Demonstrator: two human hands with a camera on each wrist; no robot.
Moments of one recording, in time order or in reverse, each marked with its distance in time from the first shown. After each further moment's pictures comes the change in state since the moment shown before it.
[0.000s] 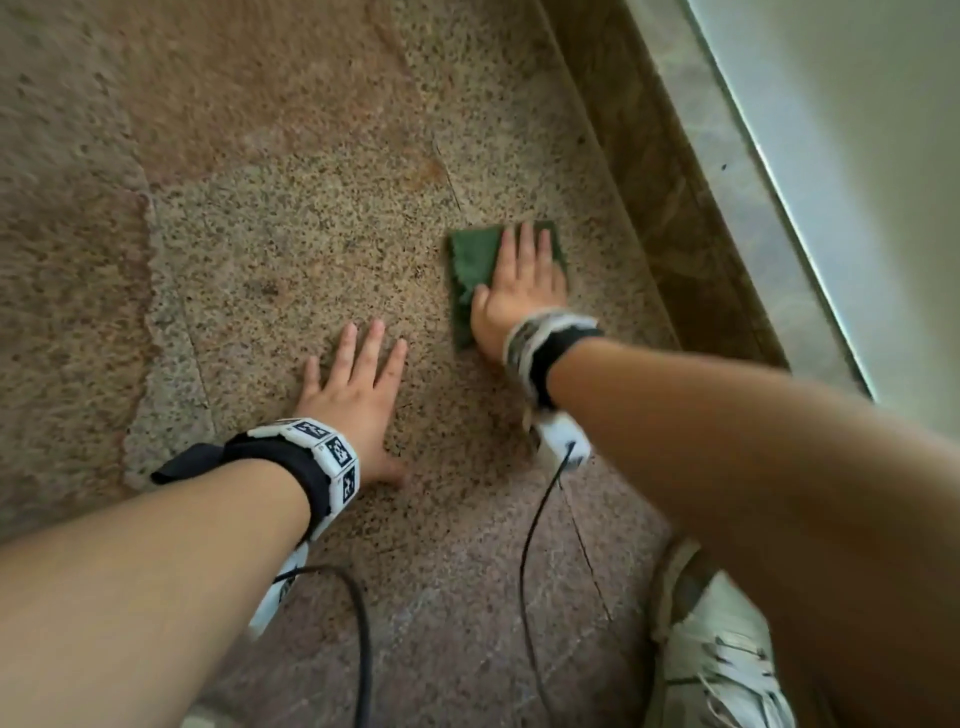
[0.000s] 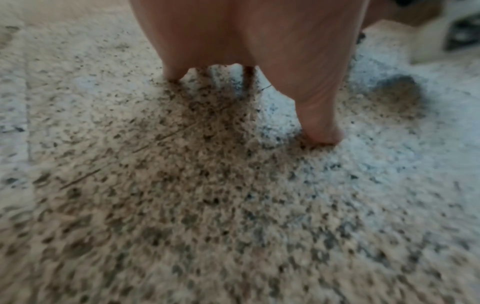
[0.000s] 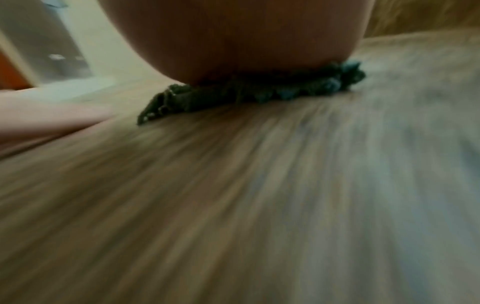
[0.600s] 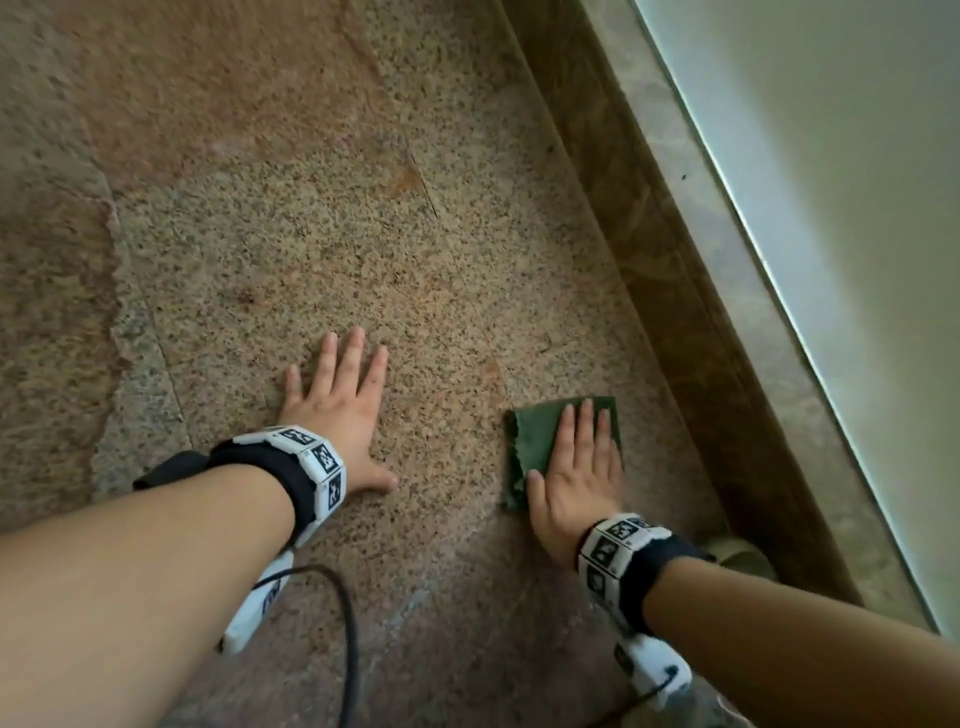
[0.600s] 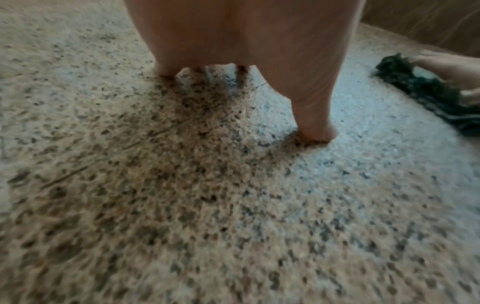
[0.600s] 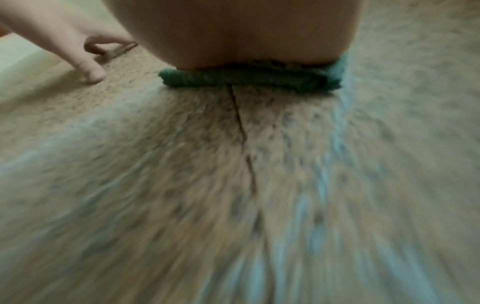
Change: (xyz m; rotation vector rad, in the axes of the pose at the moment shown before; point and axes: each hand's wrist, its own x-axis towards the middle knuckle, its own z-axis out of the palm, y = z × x) left_hand -0.002 -0.003 -0.001 -0.008 -0.001 0.017; right_hand -0.174 0.071 0.038 -0.046 -0.268 0.177
